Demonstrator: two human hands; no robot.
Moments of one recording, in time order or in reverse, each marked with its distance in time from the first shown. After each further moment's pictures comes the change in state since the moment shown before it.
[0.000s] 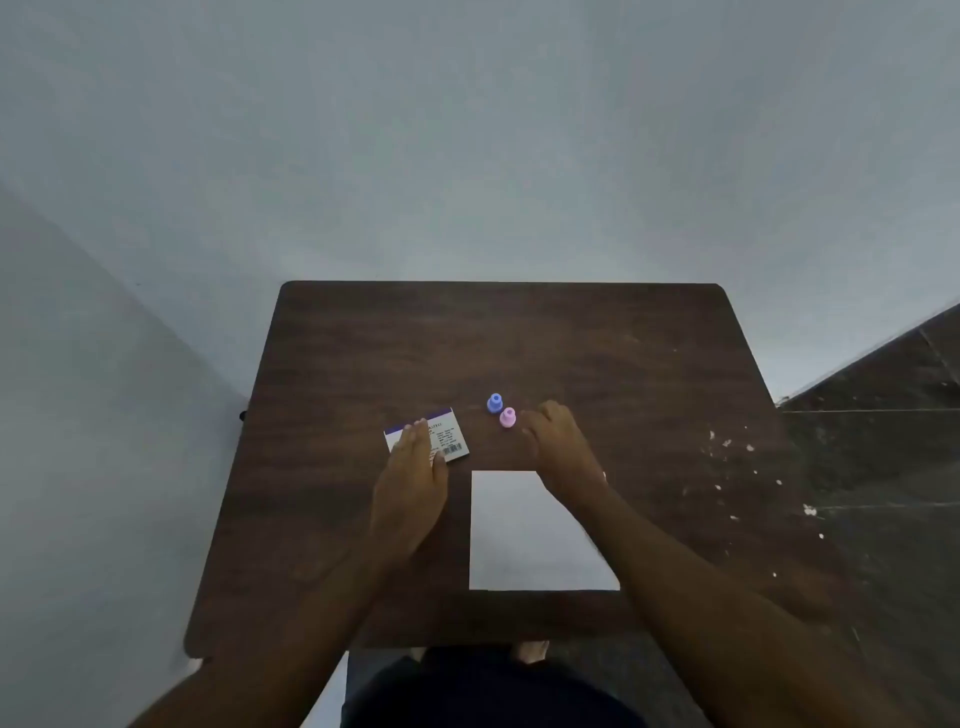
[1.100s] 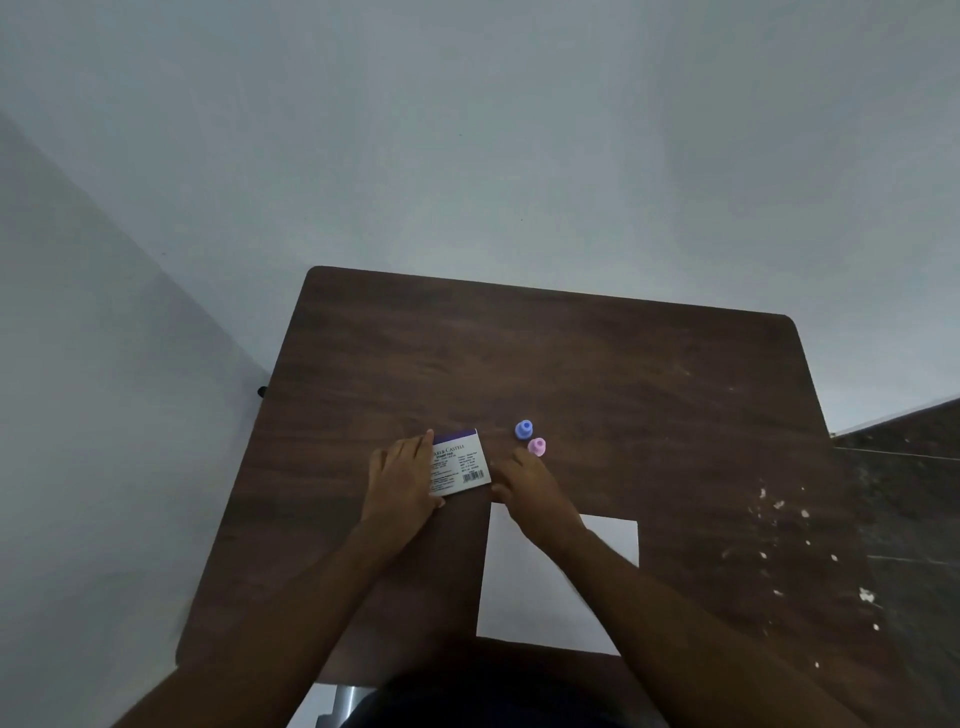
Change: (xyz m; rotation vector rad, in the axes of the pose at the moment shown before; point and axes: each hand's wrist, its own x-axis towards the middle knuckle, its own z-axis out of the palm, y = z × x) left_hand 0.062 -0.046 0.005 0.417 -0.178 0.031; right_hand 0.041 -0.034 0.054 -0.050 -0.355 -0.010
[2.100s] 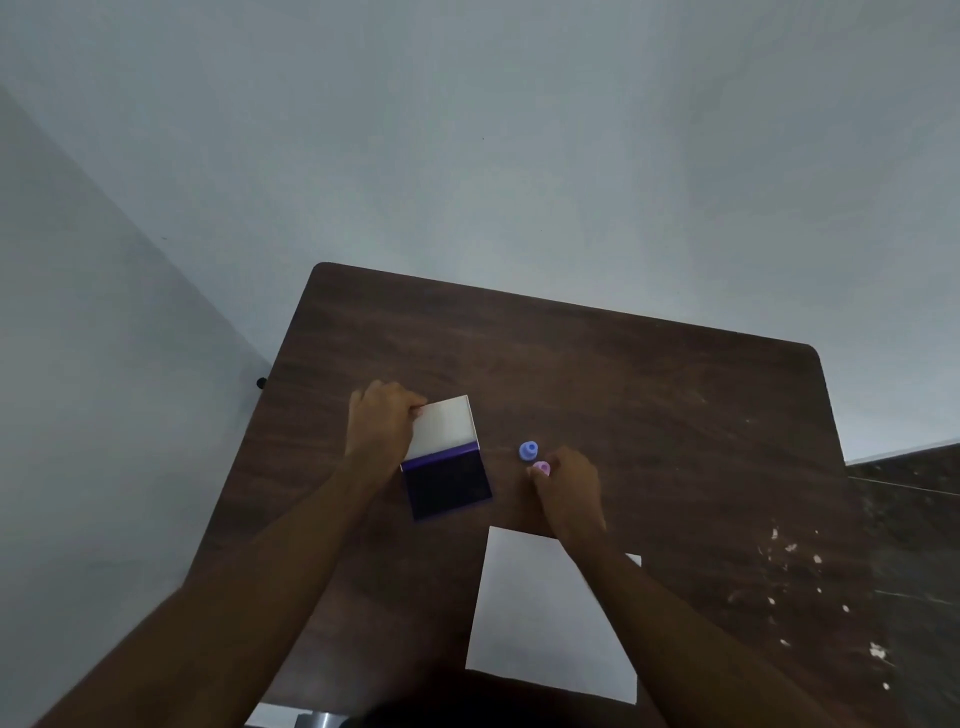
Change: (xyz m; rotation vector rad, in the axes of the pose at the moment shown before) left_hand 0.085 -0.028 -0.049 -0.058 0.256 -0.035; right_hand 0.045 0.036 -0.022 0.272 0.226 0.483
